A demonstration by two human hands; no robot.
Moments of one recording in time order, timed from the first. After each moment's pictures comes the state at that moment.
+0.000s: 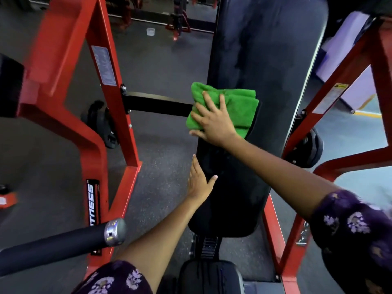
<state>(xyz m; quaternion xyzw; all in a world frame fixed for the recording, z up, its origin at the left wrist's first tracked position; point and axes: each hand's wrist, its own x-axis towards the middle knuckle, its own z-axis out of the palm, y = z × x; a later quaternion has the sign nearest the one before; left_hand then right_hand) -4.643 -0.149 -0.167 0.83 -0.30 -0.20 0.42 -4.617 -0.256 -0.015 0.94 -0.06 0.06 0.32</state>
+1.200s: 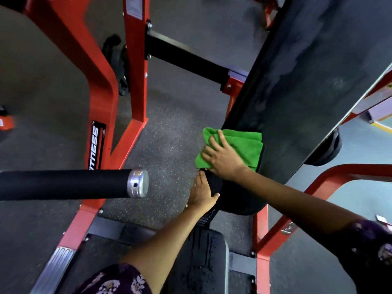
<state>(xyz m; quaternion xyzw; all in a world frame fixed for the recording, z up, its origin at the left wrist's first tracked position) -4.694 -0.096 -0.271 0.86 -0.23 -0.30 0.35 -4.667 -0.198 -0.162 0.90 0.12 -0.13 0.41</state>
